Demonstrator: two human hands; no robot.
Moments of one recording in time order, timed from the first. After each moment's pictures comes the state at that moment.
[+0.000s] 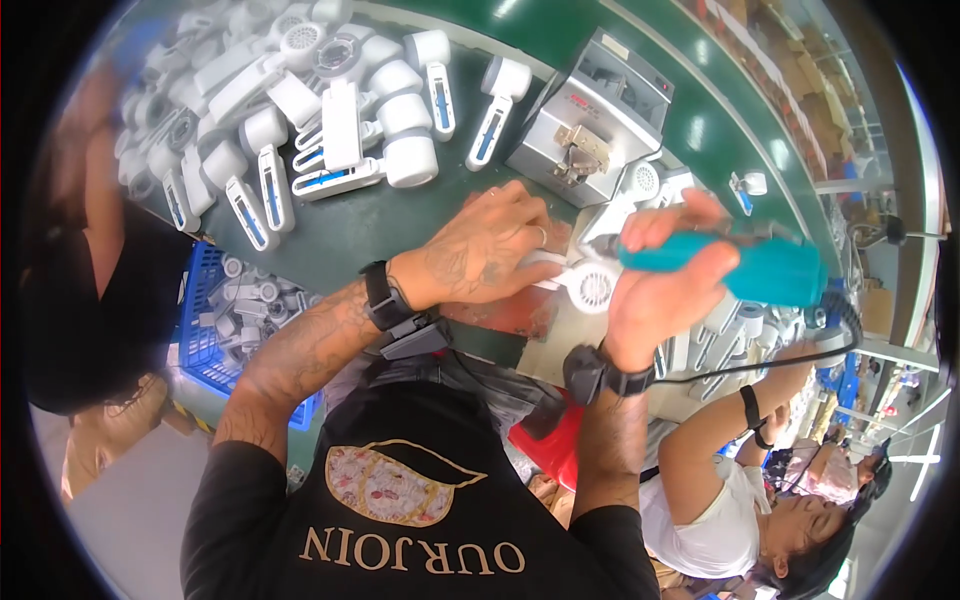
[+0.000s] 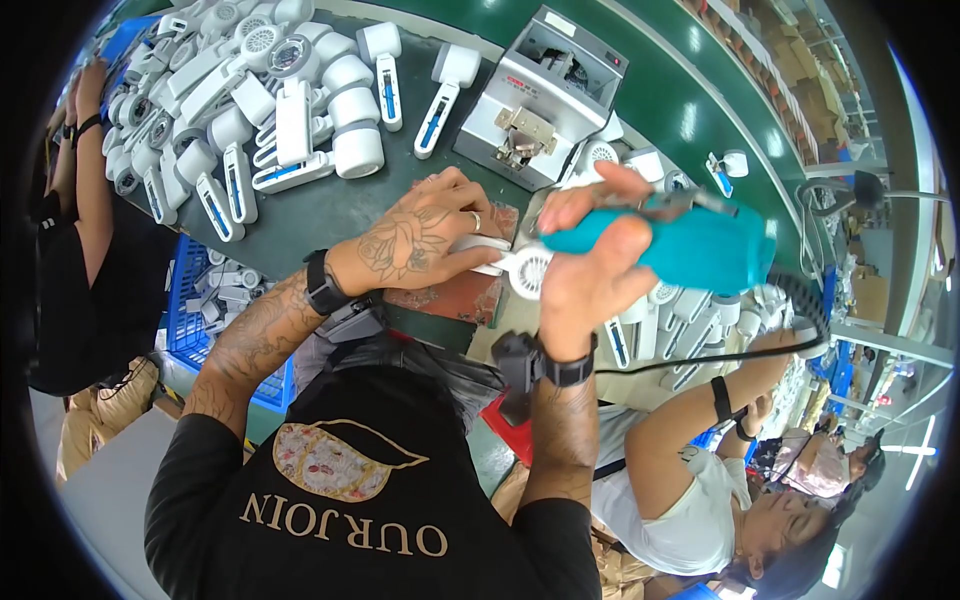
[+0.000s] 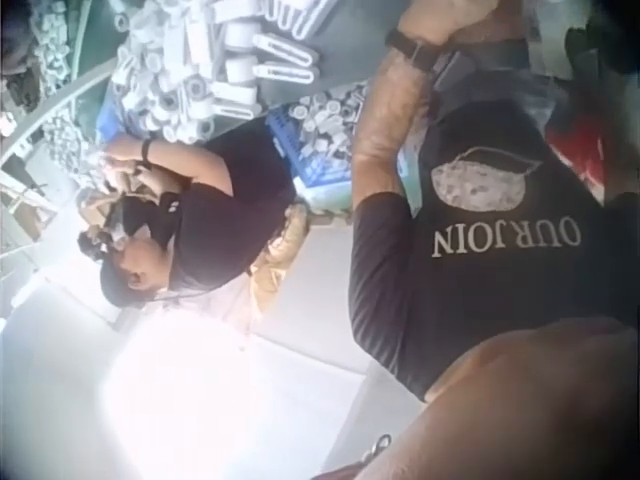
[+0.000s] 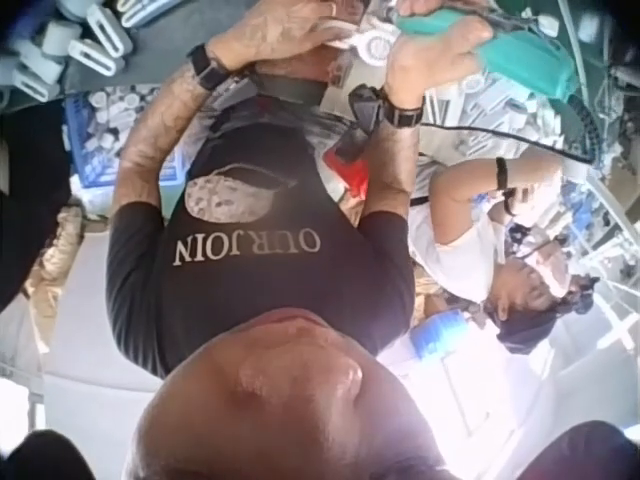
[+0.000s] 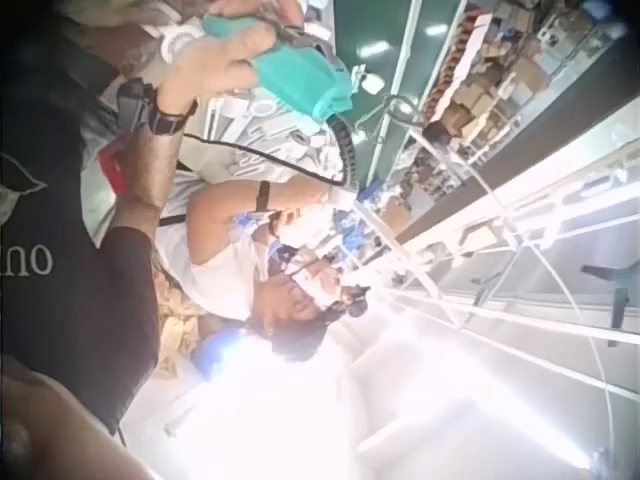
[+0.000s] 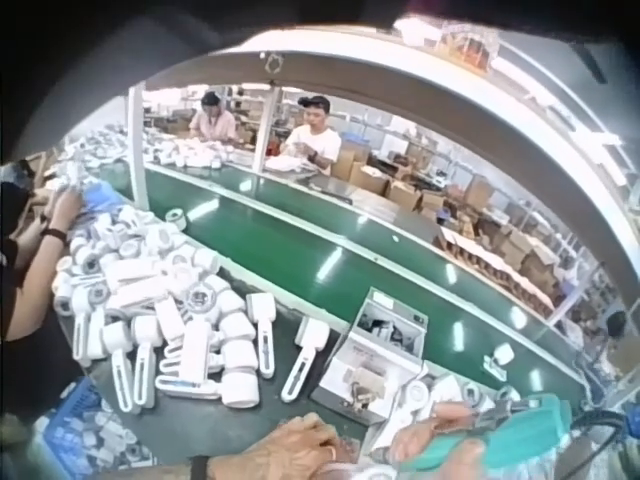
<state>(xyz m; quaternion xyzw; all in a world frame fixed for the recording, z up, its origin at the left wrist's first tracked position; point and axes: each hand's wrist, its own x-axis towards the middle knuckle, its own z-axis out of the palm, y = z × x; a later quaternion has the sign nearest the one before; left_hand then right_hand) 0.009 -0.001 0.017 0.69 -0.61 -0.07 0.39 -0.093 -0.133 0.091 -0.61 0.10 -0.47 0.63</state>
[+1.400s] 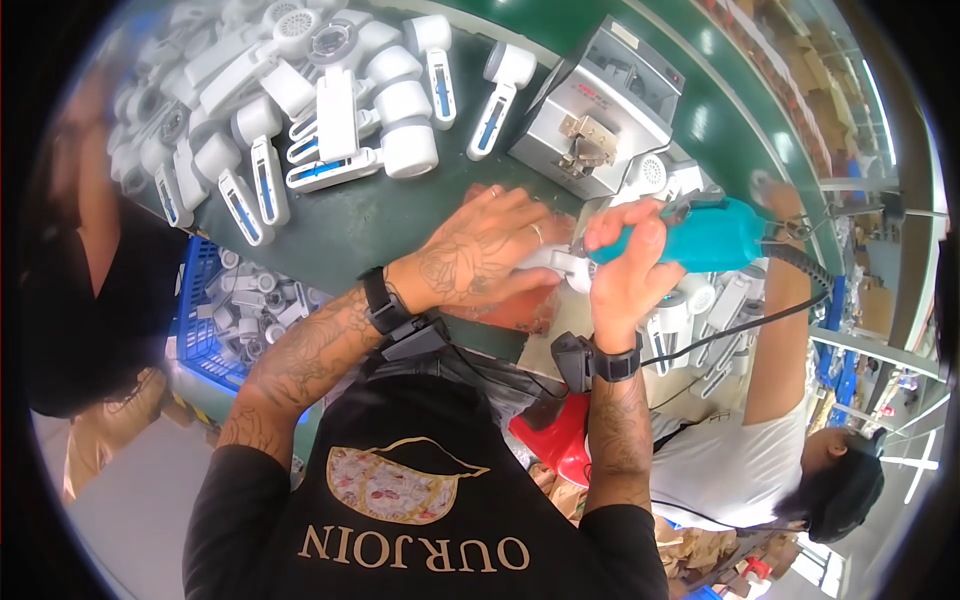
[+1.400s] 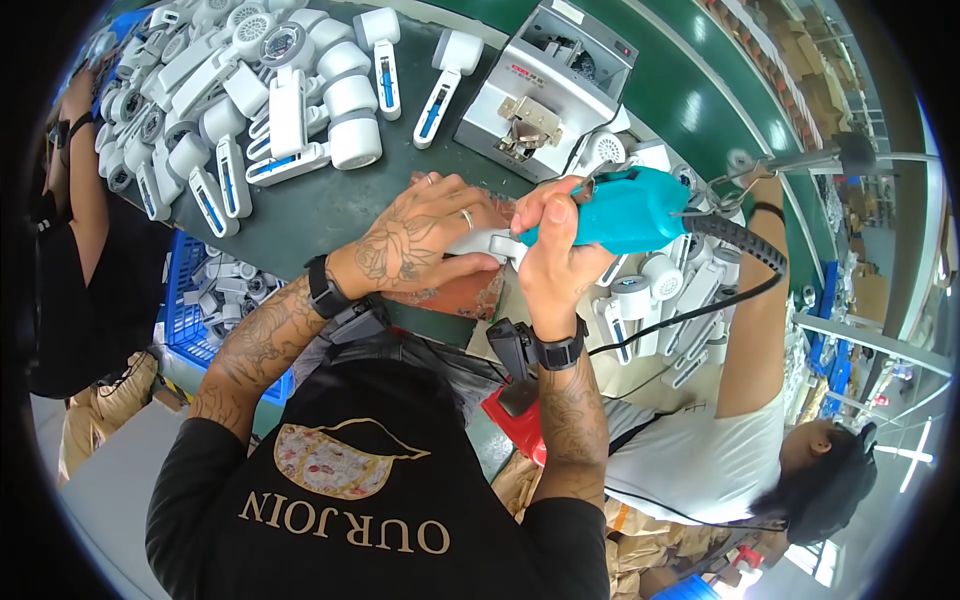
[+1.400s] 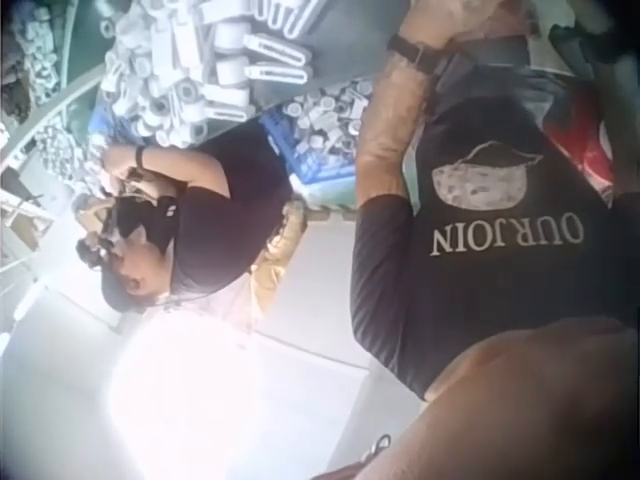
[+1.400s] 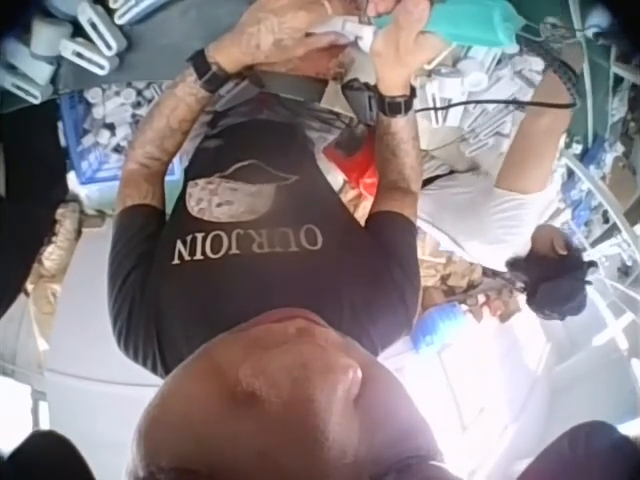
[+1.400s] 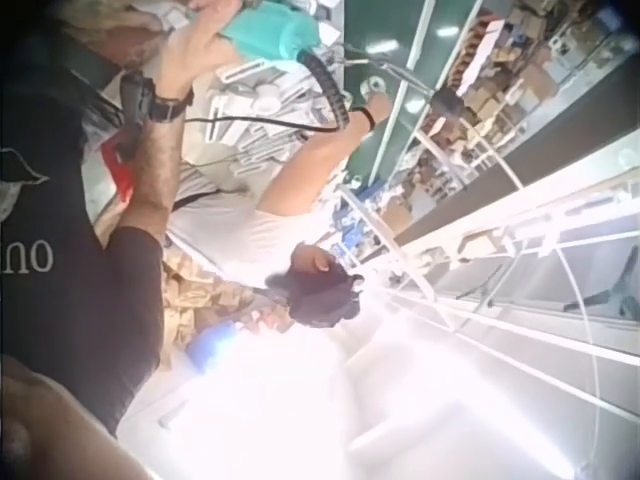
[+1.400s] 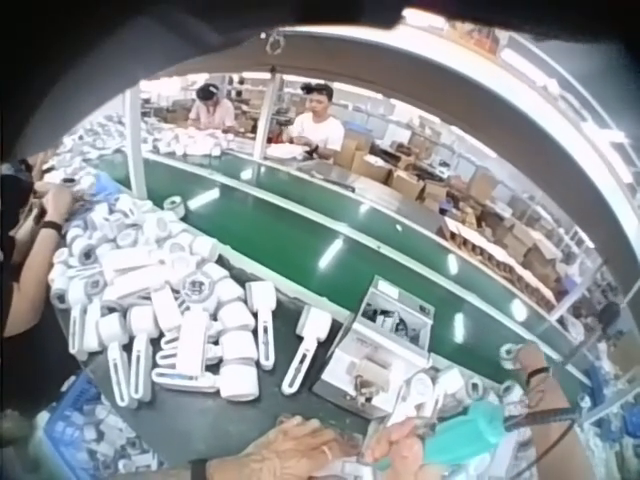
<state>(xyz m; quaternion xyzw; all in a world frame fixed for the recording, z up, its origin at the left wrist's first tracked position) 0.002 0.002 0.008 0.71 -0.59 -0.04 0.38 -0.096 -0.138 0.050 -0.67 0.09 -0.38 0.64</state>
